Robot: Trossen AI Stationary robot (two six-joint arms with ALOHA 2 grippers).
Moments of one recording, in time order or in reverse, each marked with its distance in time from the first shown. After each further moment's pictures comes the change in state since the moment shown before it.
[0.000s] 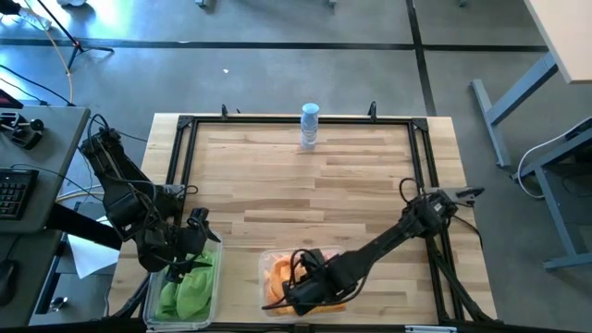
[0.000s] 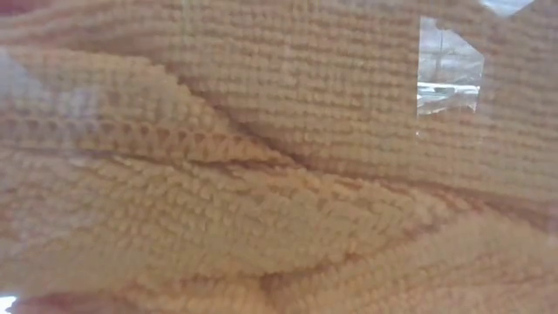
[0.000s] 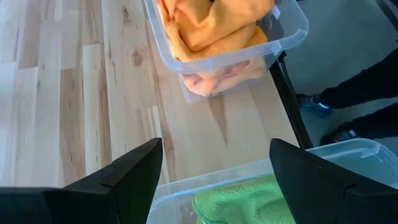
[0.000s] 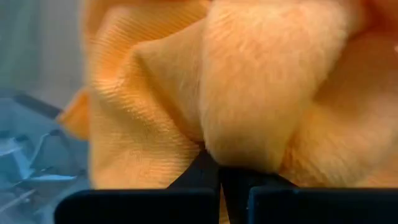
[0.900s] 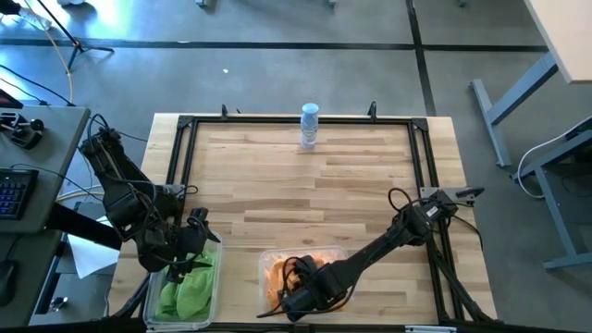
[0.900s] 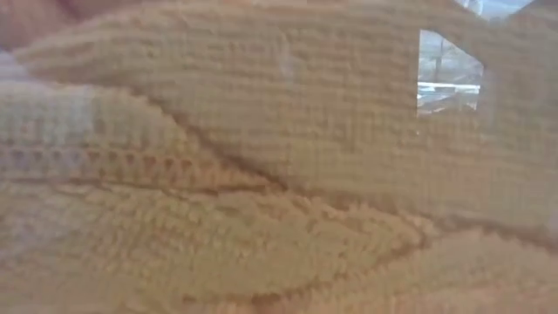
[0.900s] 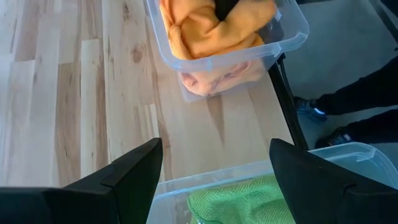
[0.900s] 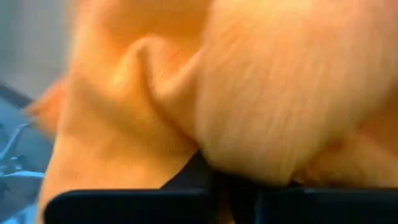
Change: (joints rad) left arm 0.000 0.000 -0.001 0.001 0.005 -0.037; right arm 0.001 0.117 0.069 0.021 0.027 -0.096
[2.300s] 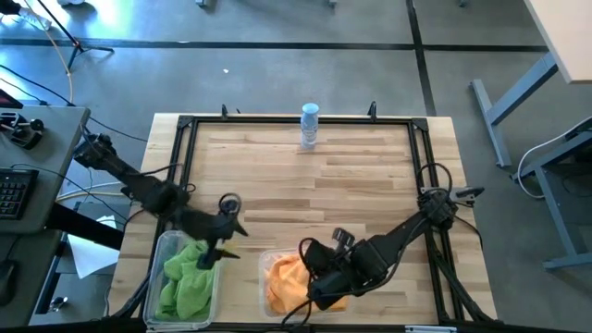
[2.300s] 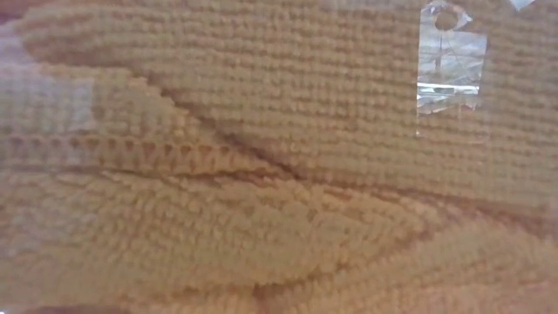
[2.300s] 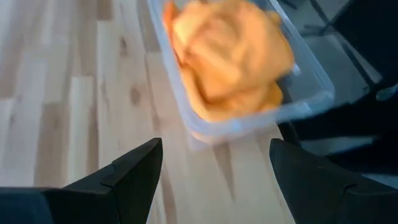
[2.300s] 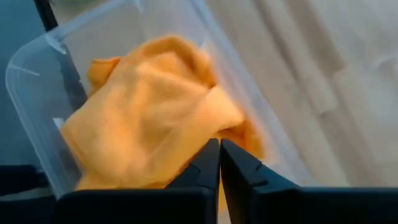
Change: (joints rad) left arm 0.337 -0.002 -0.133 0.348 0.260 0.259; right arm 0.020 -0.239 0.089 -0.309 0.211 -0.756
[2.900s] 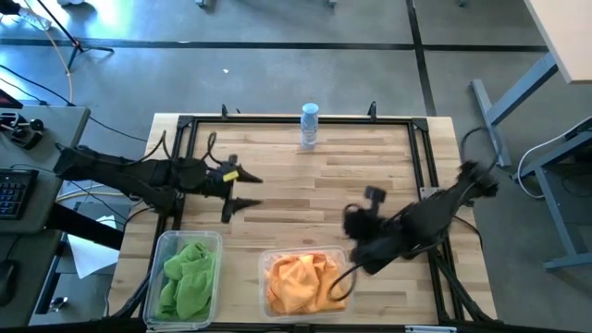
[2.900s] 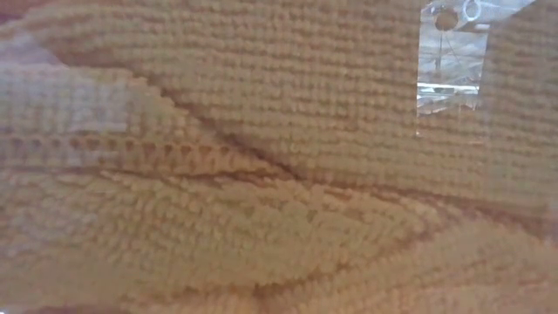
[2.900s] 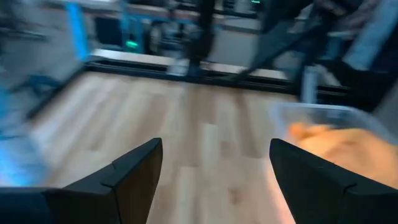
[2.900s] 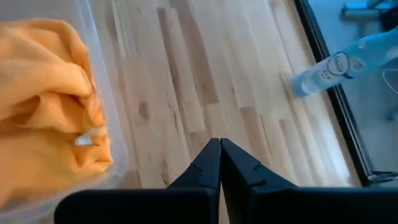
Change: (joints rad) left arm 0.420 -0.235 -0.324 0.533 0.023 0.172; right arm 0.003 -0.445 -0.467 -0.011 0.270 -0.329
